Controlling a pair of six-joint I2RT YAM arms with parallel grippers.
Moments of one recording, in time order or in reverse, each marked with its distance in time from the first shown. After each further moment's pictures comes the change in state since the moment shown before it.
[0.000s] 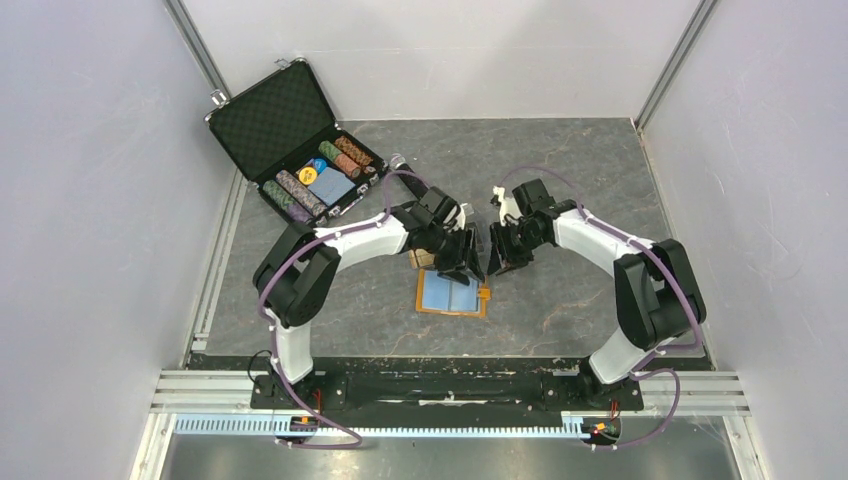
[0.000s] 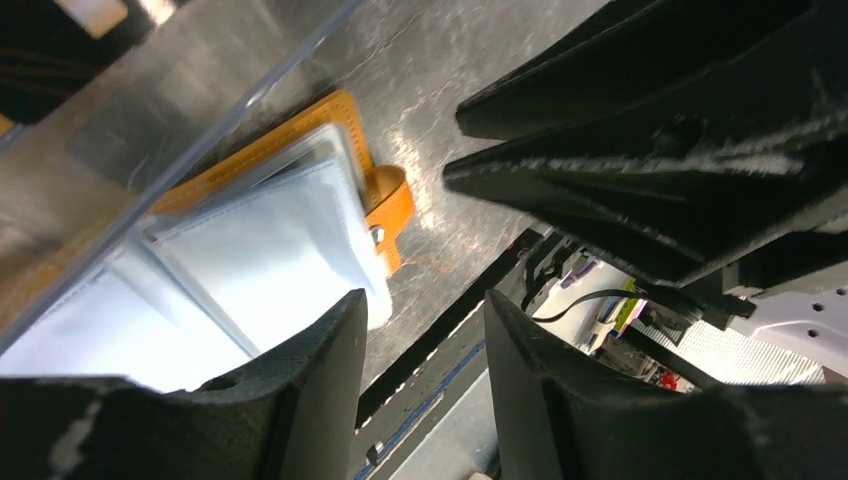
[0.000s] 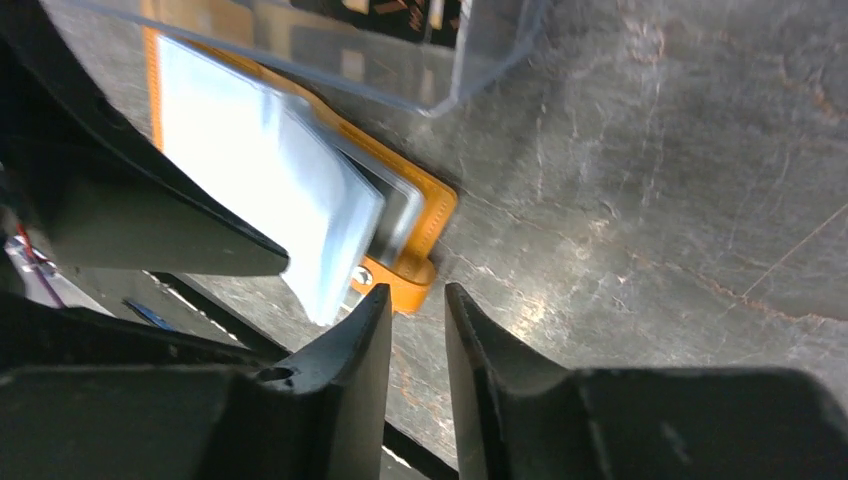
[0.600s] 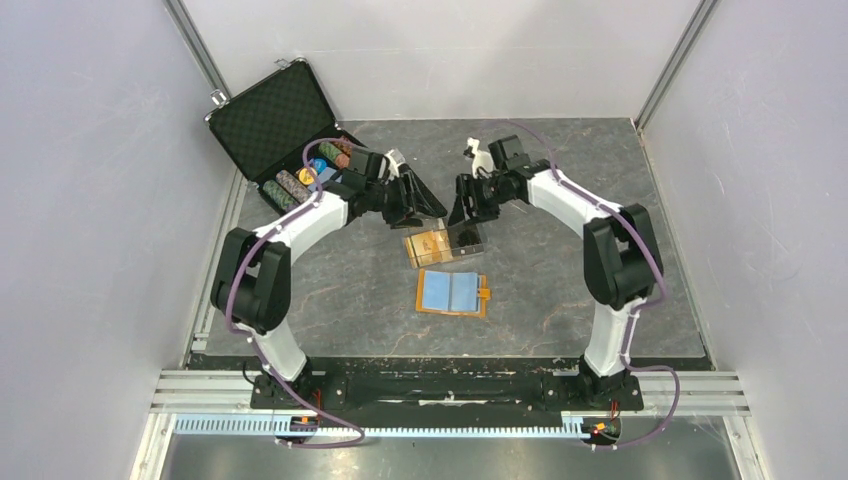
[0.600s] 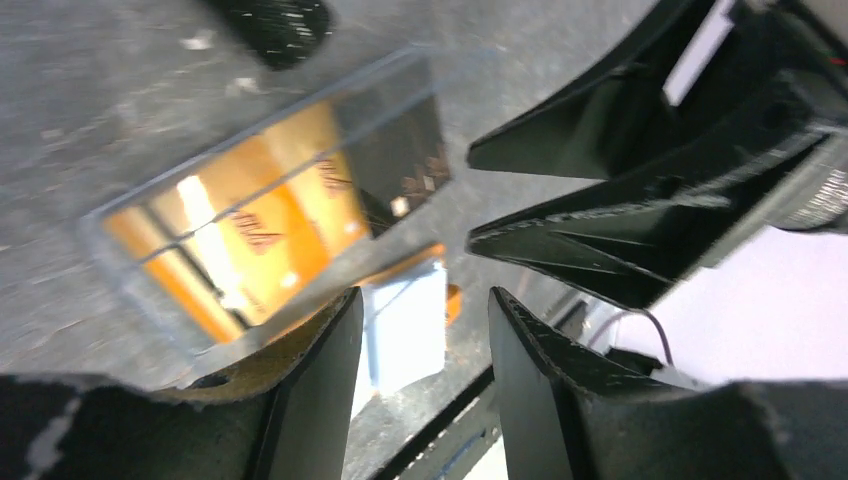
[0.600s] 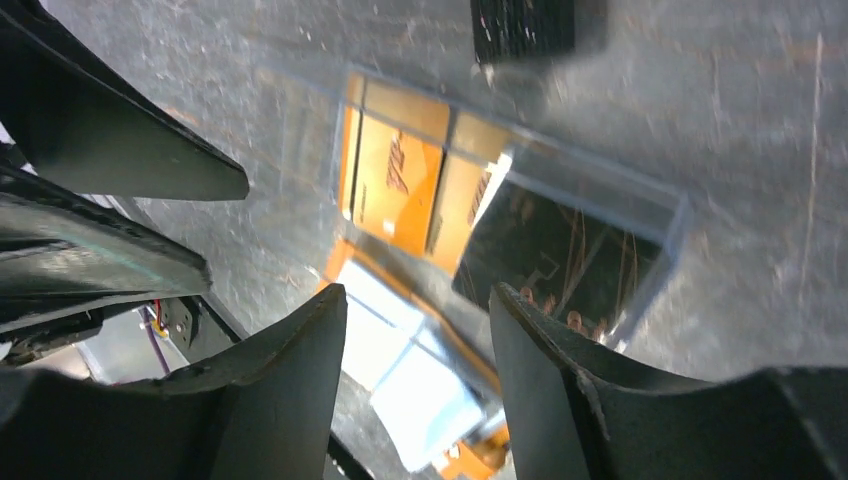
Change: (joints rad) left arm 0.325 -0.164 -0.029 0.108 -0.008 -0.003; right arm 0.022 0.250 0.415 0.062 -0.134 0.062
